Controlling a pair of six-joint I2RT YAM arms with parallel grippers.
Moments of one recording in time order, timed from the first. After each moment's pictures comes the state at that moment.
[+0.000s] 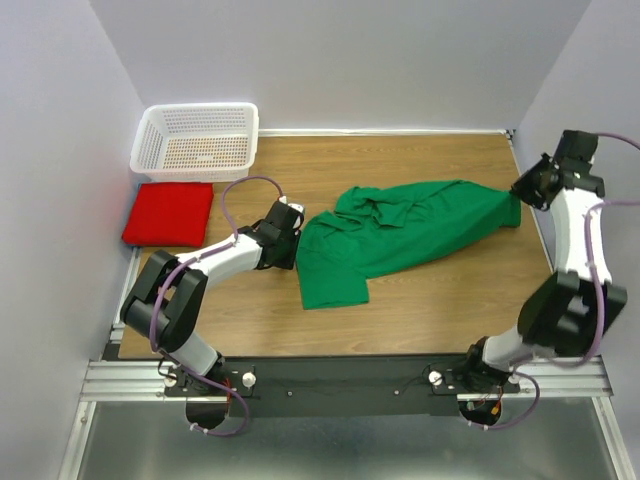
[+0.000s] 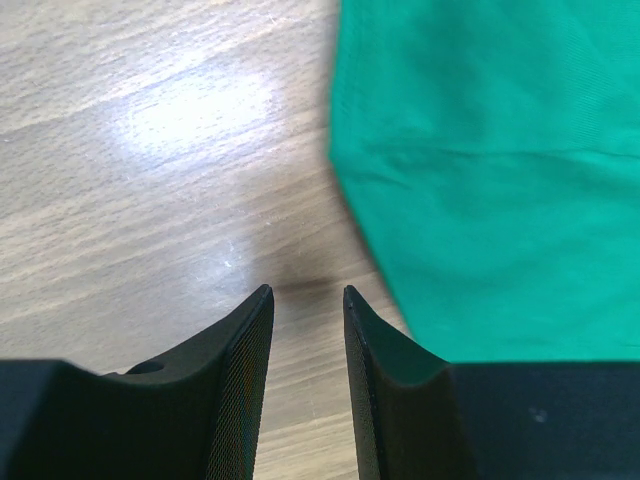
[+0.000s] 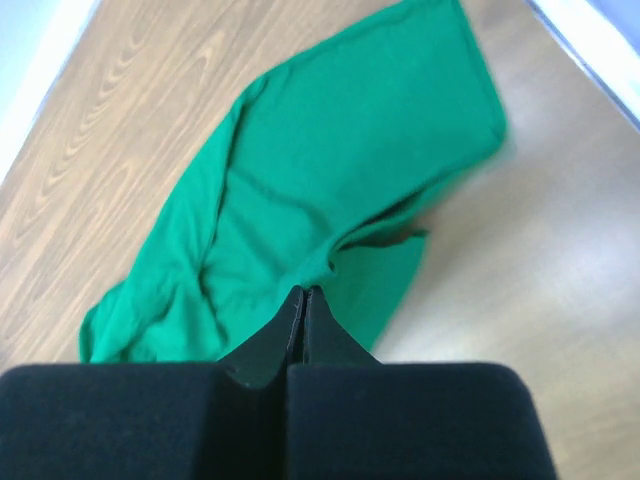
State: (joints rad) left arm -0.54 1.57 0.87 -0.32 -0.09 -0.24; right arm -0.35 1.45 1.38 -0.70 -0.06 0.50
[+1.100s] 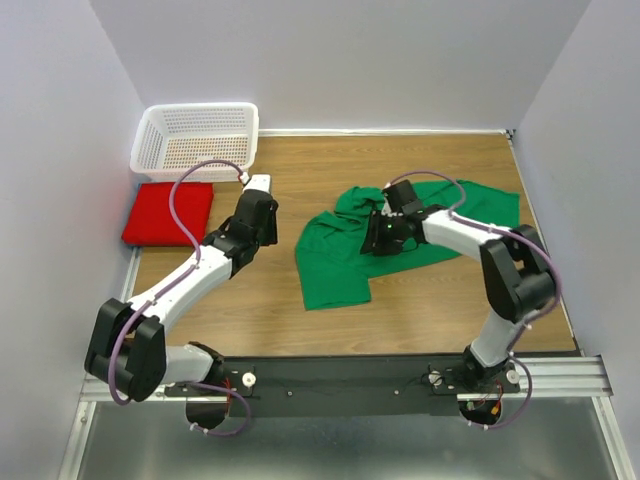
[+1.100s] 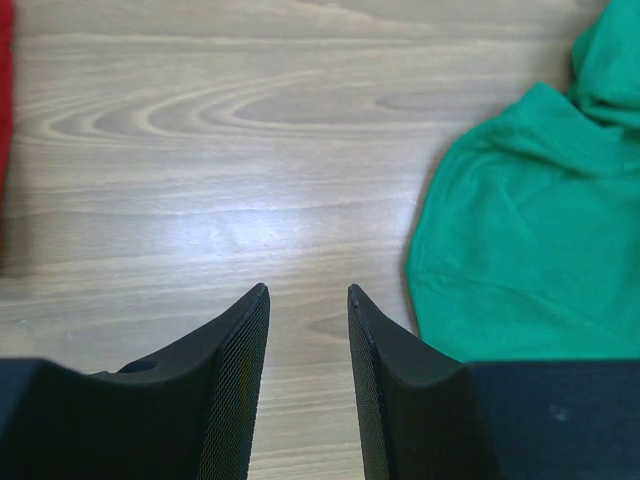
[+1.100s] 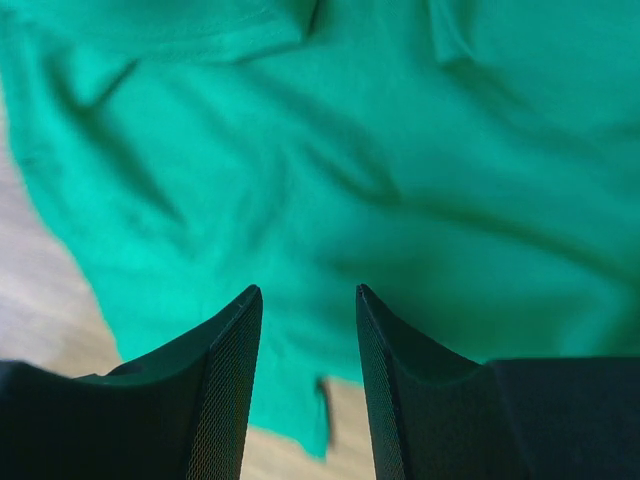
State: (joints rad) left arm -0.47 1.29 0.84 -0.24 -0.28 -0.32; right arm 0.44 1.72 1.05 -0.35 -0.22 0.54
